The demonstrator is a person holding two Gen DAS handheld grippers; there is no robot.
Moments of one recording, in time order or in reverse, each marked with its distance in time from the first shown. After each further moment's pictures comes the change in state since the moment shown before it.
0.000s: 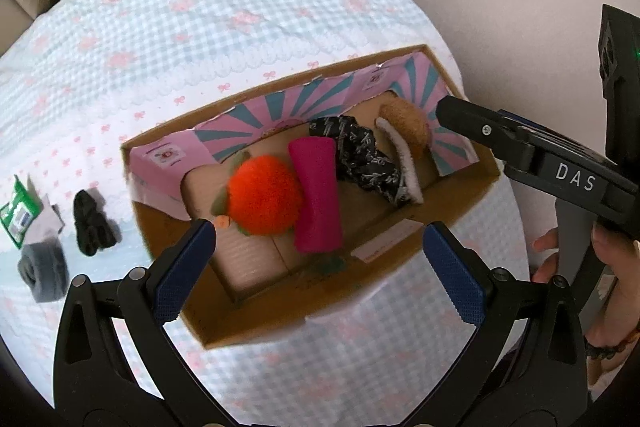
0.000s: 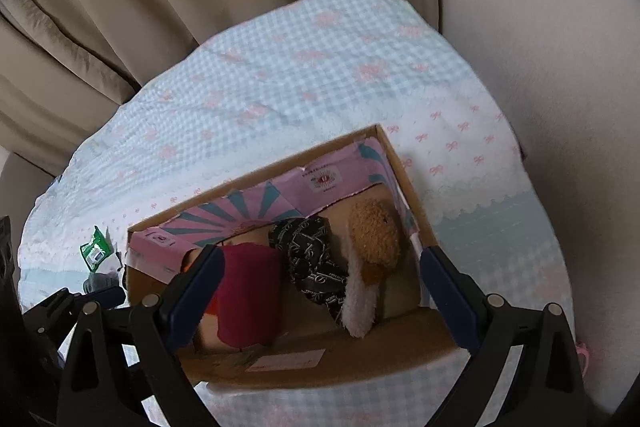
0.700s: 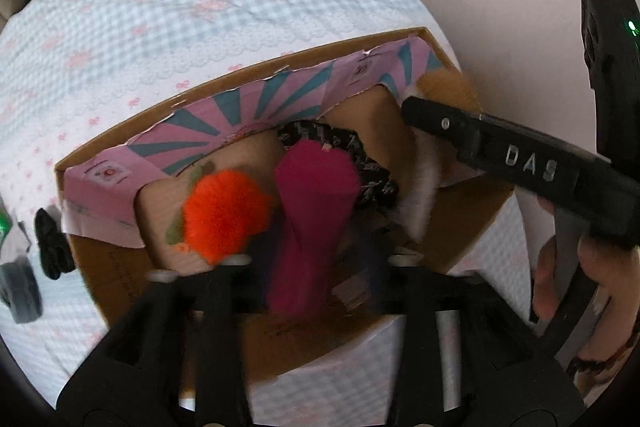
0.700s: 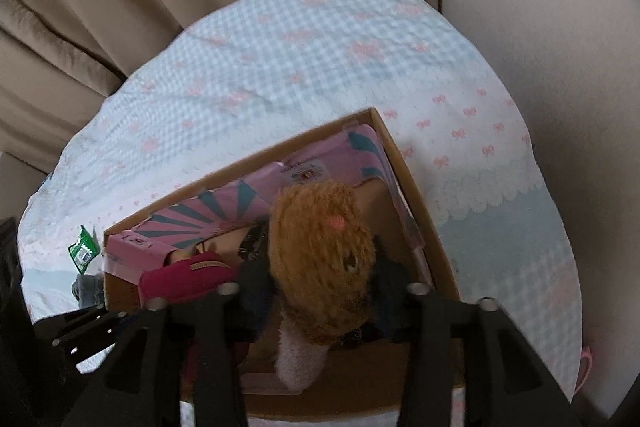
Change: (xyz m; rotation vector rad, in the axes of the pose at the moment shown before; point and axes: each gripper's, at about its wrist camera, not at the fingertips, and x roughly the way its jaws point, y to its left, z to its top) left arm 0.055 -0.014 0.015 0.017 0.038 -0.025; right arm 0.046 -0.016 0.007 0.030 0.077 0.000
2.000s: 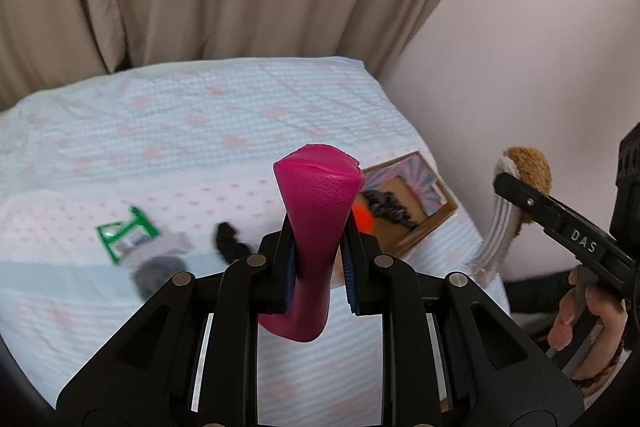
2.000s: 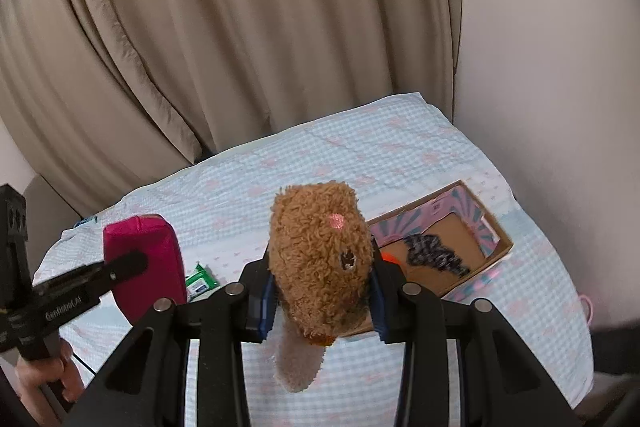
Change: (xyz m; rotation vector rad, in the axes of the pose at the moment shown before) left arm -0.299 0.154 -0.107 -0.025 -0.409 -0.064; right arm -0.226 0.235 -0.116 -0.031 -0.407 -0.017
